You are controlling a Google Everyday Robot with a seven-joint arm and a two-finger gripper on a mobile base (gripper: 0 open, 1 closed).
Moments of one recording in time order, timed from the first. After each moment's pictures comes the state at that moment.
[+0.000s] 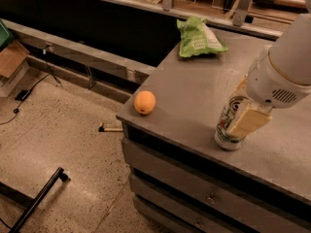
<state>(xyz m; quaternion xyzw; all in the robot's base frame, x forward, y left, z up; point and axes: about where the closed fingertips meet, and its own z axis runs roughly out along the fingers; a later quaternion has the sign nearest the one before) 0.426 -0.170 0.902 -0.61 0.77 0.02 0.15</state>
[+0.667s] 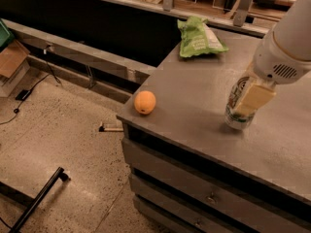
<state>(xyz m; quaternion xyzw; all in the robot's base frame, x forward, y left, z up) 0.474 -0.199 0.919 -0.57 0.81 -0.03 0.16</state>
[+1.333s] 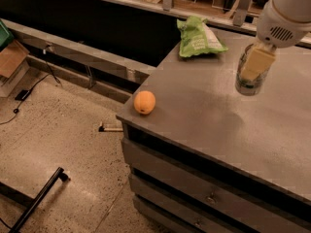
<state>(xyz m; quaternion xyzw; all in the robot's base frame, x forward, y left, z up) 0.542 -0.228 0.962 -0.50 0.84 -0.11 0.18</state>
